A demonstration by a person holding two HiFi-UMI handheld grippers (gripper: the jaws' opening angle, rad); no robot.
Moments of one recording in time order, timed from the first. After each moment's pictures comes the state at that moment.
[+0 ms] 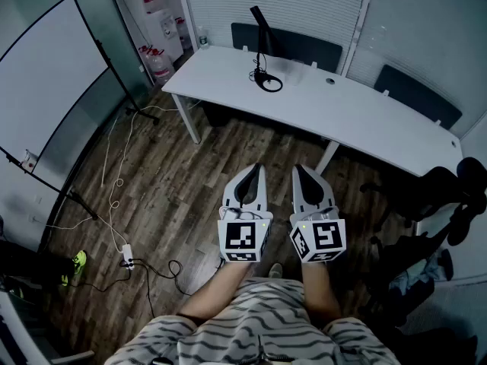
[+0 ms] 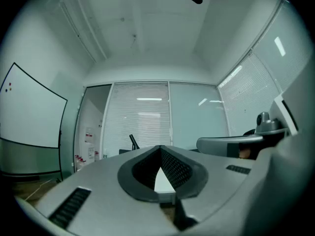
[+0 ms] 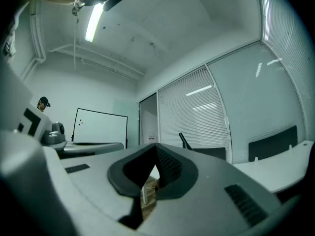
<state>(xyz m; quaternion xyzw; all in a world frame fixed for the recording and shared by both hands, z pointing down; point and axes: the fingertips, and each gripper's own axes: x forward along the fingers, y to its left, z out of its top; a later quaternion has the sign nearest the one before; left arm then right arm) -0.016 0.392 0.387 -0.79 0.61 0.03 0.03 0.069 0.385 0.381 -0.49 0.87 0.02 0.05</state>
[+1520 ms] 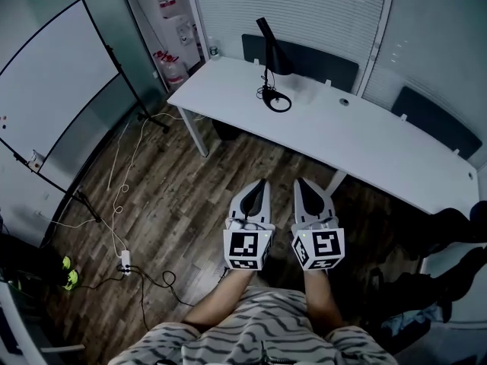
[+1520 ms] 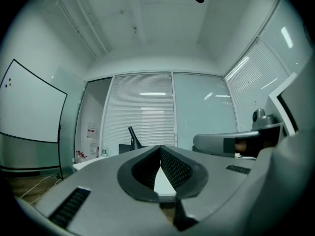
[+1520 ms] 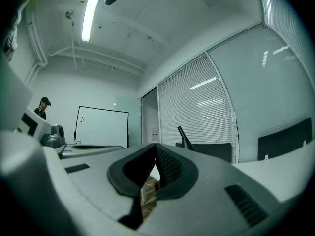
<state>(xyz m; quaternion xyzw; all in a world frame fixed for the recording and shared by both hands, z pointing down) 0.028 0.267 0.442 -0.77 0.63 0.01 0.00 0.107 0.251 0.427 -0.45 0.89 0.00 0.04</state>
